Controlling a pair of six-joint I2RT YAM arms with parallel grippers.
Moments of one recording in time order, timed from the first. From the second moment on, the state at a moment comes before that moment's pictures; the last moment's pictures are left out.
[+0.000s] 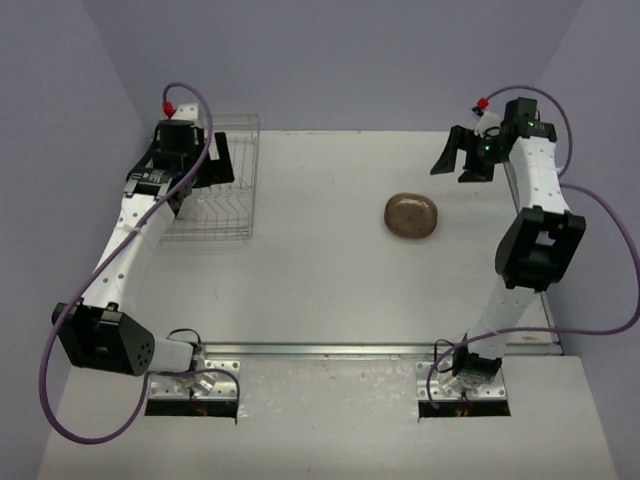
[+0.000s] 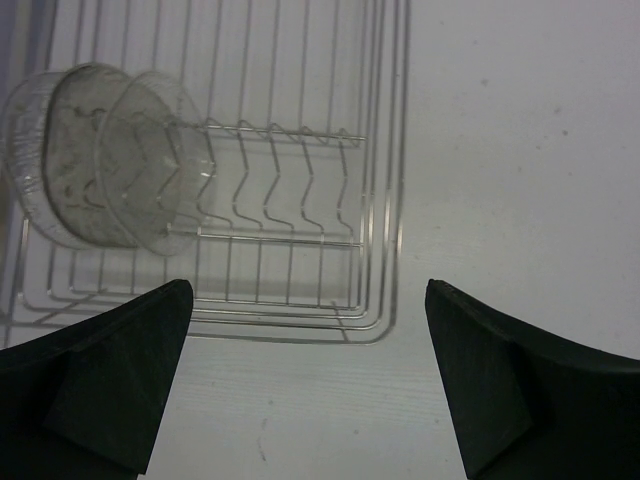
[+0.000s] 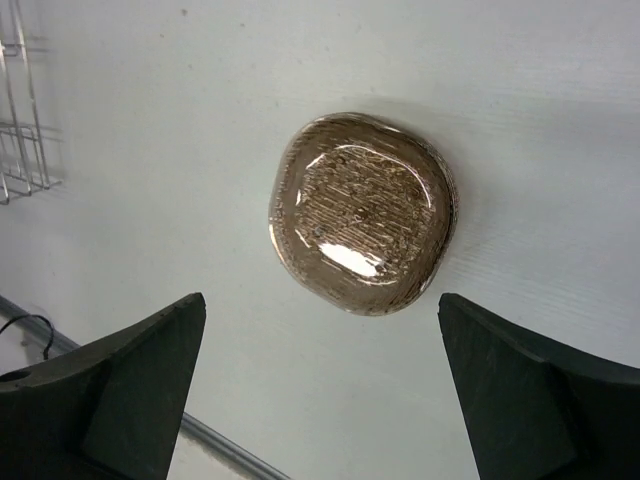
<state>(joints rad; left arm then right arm) -0.12 1.34 1.37 -0.64 -0.17 -0.21 -0.22 2.02 1.86 -0.98 -0.58 -0.06</state>
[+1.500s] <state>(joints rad) 0.08 1.87 1.53 -0.60 -0.51 0.03 -0.05 1.27 0.92 -0.55 -0.44 -0.05</state>
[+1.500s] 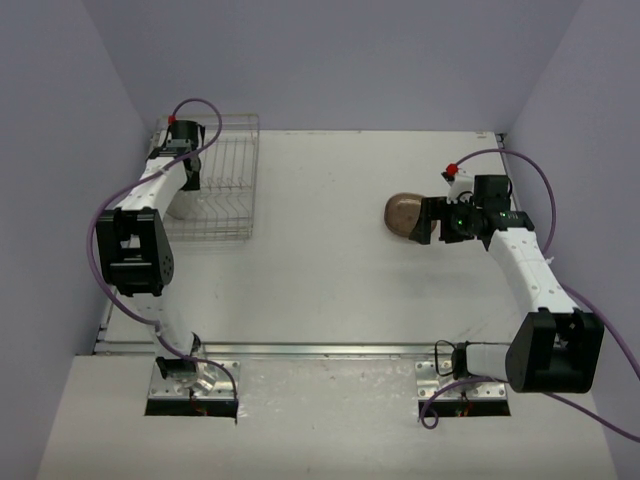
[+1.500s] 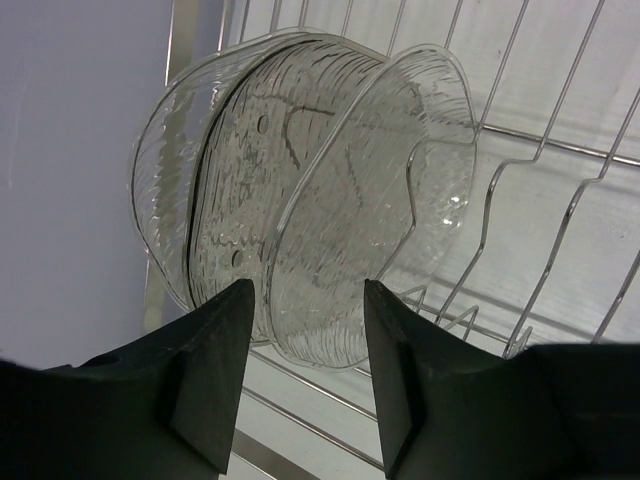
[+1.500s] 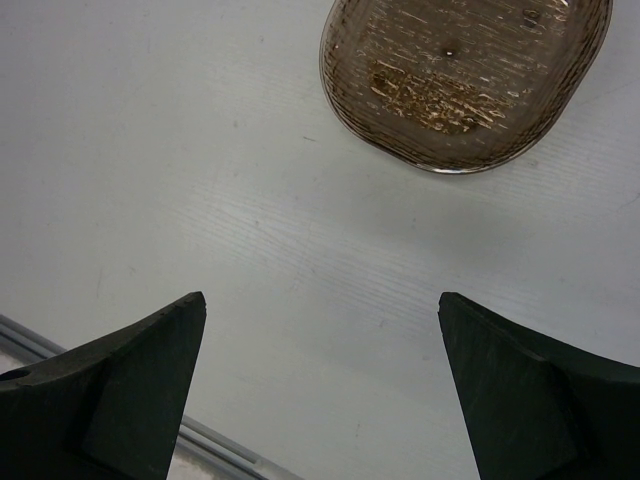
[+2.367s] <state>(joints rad) 0.11 1.81 1.55 -0.57 -0.57 0.10 -0.05 1.28 0.92 -0.55 -0.45 -0.05</state>
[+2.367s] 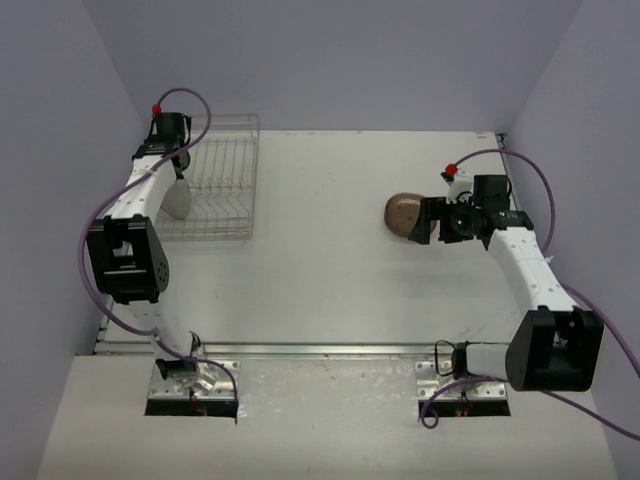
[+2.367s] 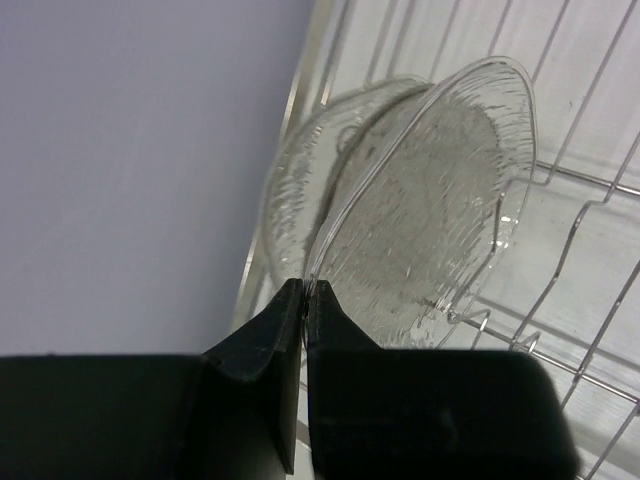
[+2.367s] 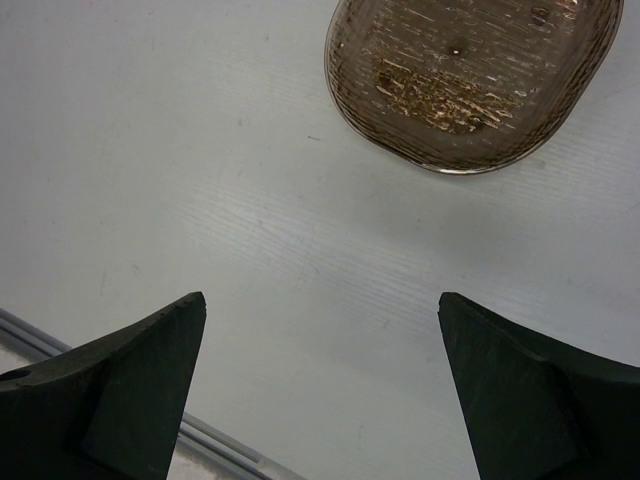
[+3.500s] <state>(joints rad) -0.47 1.48 1.56 -0.78 0.32 0.00 0.26 1.41 1.37 -0.49 -0.67 0.20</state>
